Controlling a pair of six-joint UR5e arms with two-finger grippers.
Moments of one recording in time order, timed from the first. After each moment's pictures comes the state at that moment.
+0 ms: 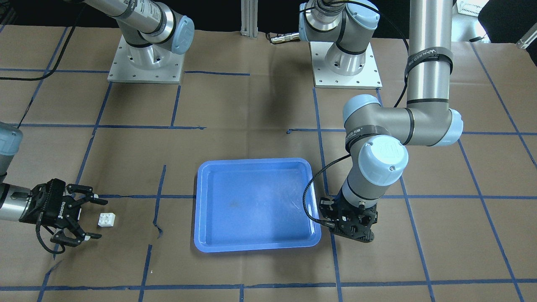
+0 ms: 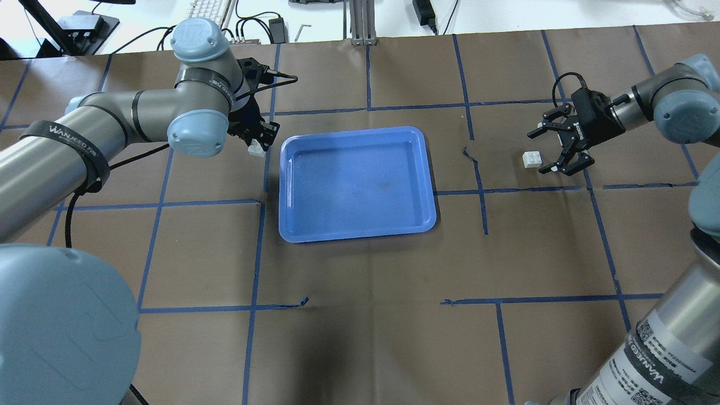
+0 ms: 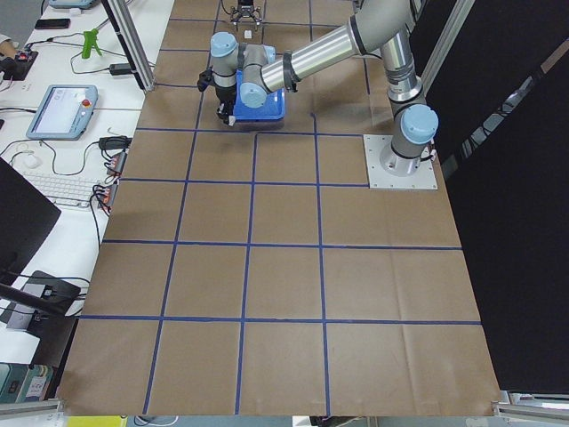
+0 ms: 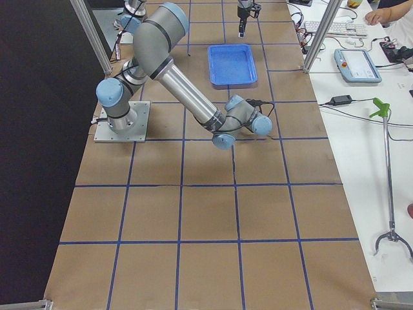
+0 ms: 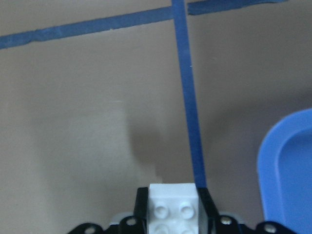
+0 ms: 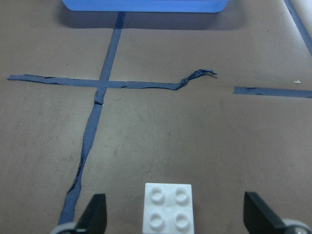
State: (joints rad) left arm -1.62 -2.04 -1.63 -0.94 1.59 0.38; right arm 1.09 -0.93 1.60 -1.80 -0.93 -2.28
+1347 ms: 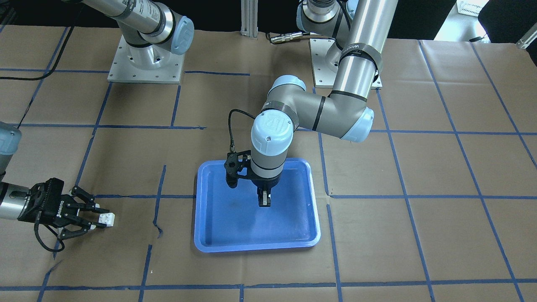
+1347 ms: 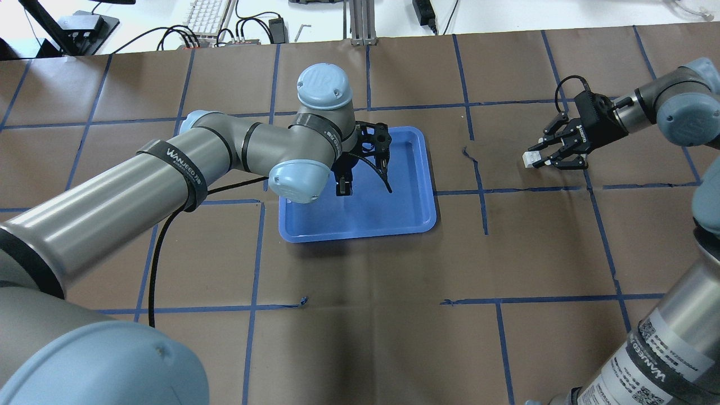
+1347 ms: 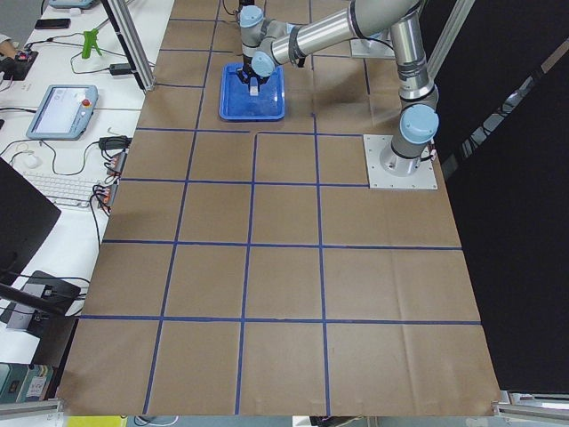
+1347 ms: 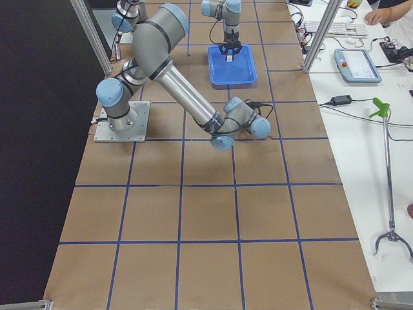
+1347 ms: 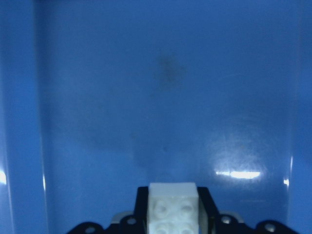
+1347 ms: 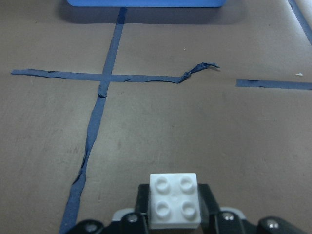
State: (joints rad) left arm -1.89 -2.10 -1.67 -0.92 1.55 1.25; right arm 1.08 -0.93 1.61 -1.80 -0.93 -2.29
